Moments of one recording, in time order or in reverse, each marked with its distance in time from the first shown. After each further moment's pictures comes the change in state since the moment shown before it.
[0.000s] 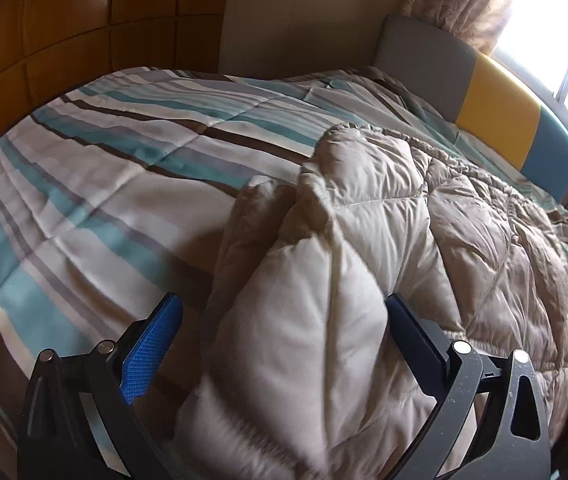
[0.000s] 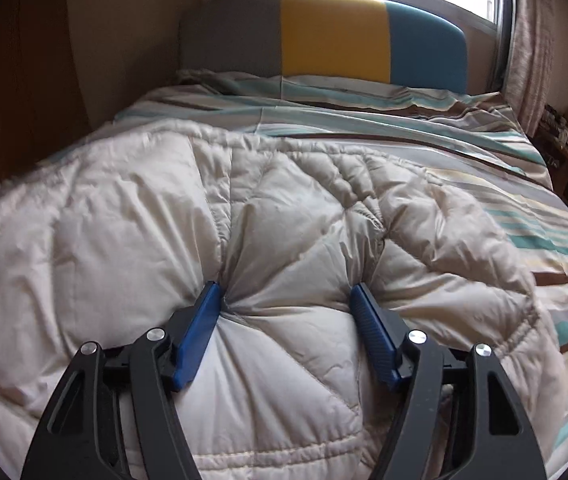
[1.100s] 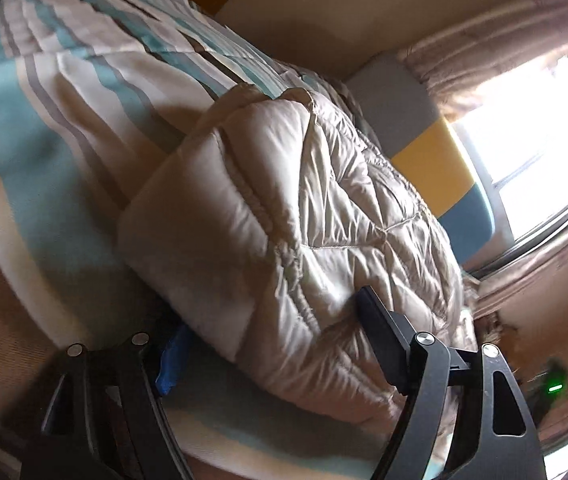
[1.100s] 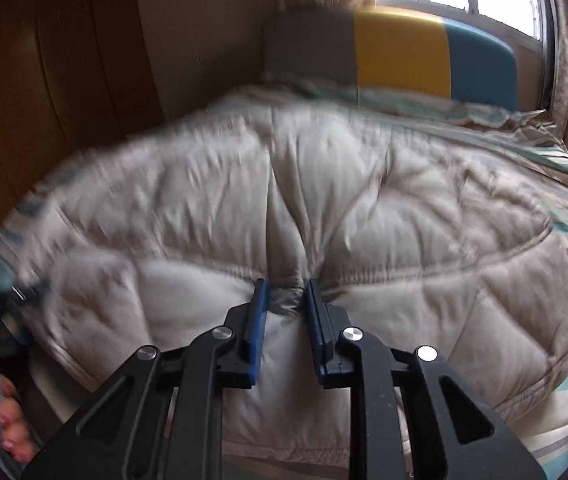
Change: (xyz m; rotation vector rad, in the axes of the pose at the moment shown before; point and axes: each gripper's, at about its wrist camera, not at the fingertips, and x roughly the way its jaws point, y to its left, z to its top) left arm -0.029 0.017 -0.079 -0.373 0.045 -0.421; right arm -0.068 0.065 -0.064 -0.093 0.028 0.204
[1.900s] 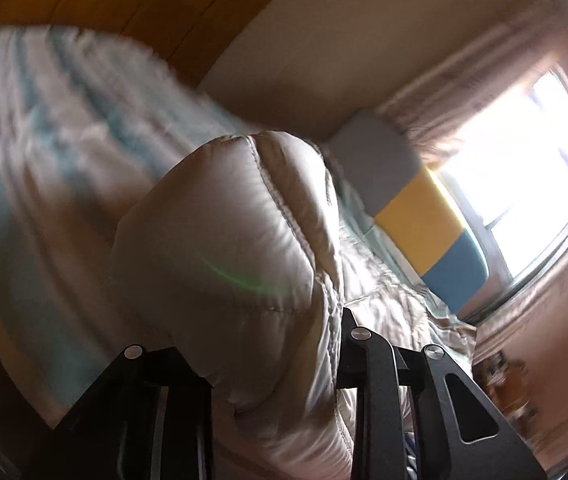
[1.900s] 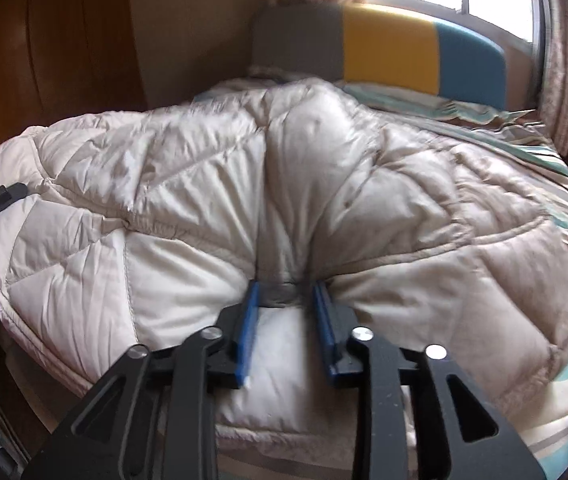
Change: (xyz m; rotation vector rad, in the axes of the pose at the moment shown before) left arm -0.024 -0.073 0.018 0.082 -0.257 0.001; right arm -0.029 -0.008 -0.016 0.032 -0.106 -0.068
